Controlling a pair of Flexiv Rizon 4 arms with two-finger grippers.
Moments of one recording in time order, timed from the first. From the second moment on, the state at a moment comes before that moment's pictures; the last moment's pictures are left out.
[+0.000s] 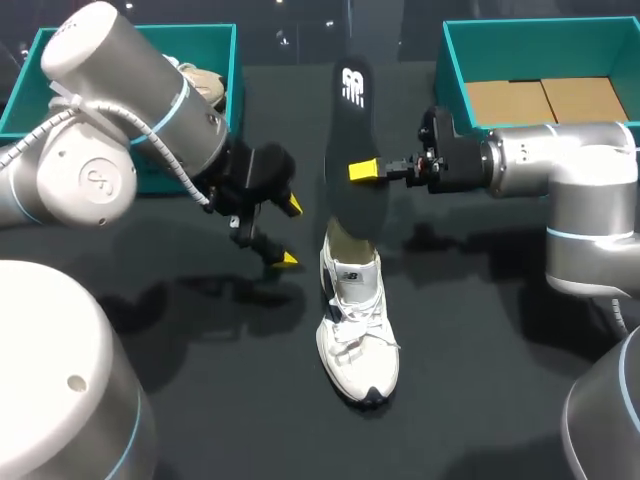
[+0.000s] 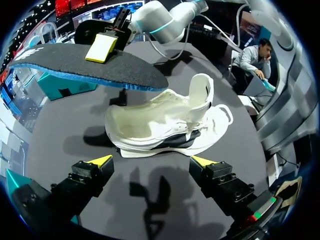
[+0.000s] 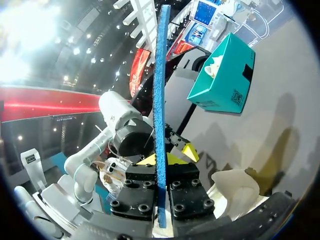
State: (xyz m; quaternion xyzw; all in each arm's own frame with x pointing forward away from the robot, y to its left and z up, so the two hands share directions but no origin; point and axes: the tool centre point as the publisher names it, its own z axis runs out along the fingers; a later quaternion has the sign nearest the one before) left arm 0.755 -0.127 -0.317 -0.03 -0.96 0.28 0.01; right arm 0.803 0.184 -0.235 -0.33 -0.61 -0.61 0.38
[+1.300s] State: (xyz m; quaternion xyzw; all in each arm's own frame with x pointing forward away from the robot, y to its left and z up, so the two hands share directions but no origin) left arm 0.773 -0.154 -0.356 -0.07 -0.97 0.22 0.06; right arm 0.825 0.200 -0.267 -0.31 -0.60 -0.65 0.35
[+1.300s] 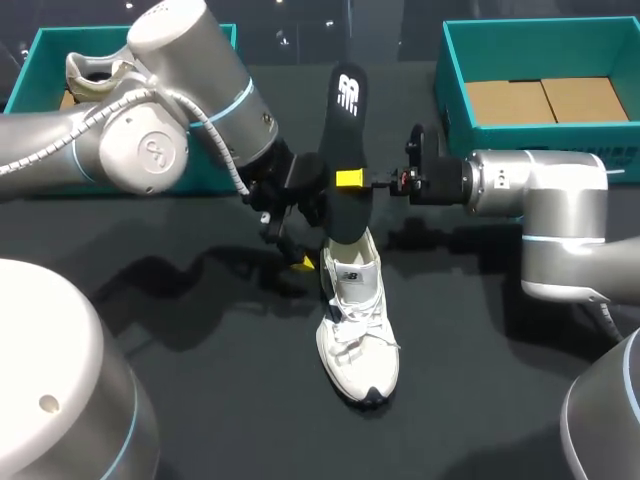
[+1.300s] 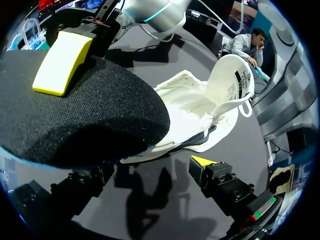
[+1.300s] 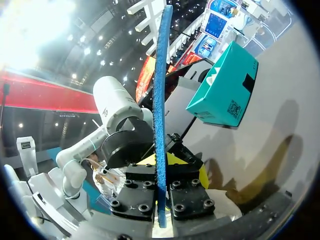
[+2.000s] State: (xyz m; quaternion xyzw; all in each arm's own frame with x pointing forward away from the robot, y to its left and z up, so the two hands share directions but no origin) left arm 0.773 -0.155 -0.357 -0.07 -0.97 0.22 0.06; right arm 0.835 0.202 -0.279 -0.27 -0.64 -0.66 0.29
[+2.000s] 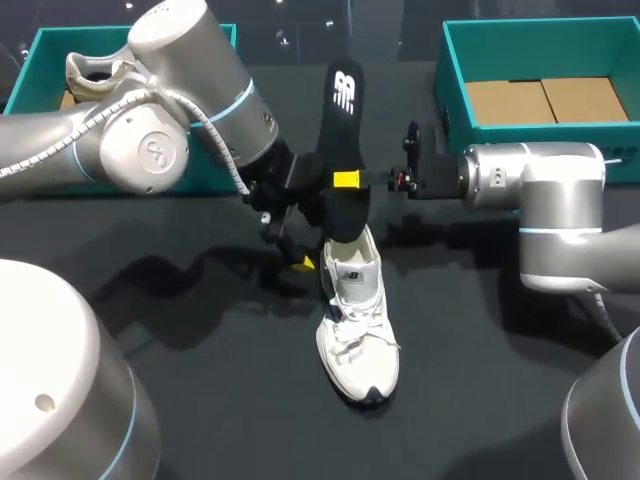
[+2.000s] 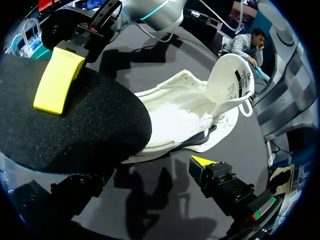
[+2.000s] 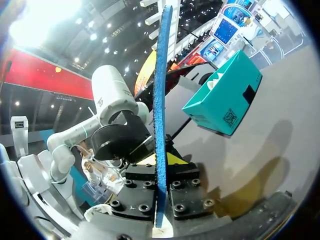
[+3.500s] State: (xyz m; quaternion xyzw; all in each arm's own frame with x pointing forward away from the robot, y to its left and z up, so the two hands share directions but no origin) left arm 0.773 -0.155 -0.357 -0.07 -0.97 0.22 0.06; right arm 0.798 0.199 -0.285 -0.26 -0.66 -0.66 0.22
